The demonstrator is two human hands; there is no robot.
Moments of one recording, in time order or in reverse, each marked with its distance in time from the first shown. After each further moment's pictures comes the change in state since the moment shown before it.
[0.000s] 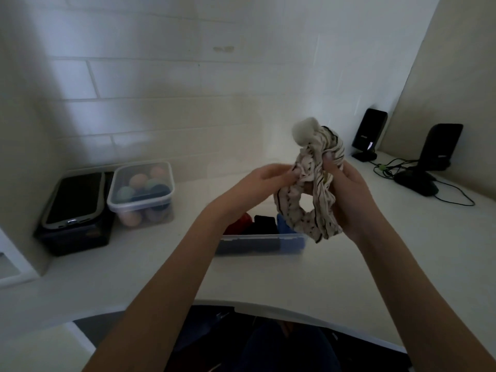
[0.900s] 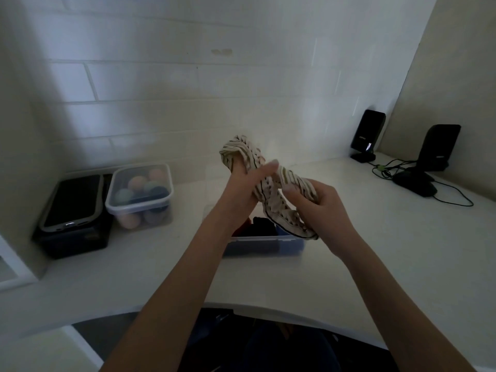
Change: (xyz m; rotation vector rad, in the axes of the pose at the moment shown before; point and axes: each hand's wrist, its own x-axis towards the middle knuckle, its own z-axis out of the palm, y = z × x) left_hand 0.004 -0.013 0.000 -0.649 0.198 0.216; right_hand -0.015 0.018 0.017 -0.456 -0.046 -0.149
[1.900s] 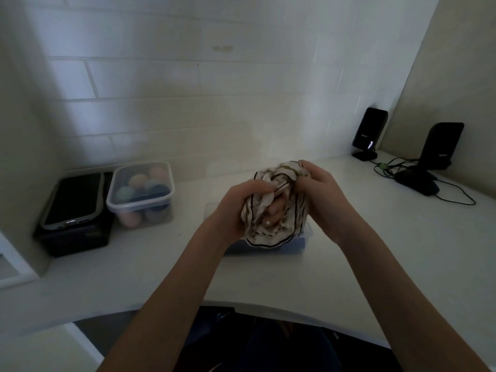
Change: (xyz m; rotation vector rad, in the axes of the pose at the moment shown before) left_hand -0.025 0.004 -0.006 -0.119 -0.503 -0.314; right_hand 0.025 0.002 -0.001 0.274 -0.121 0.156
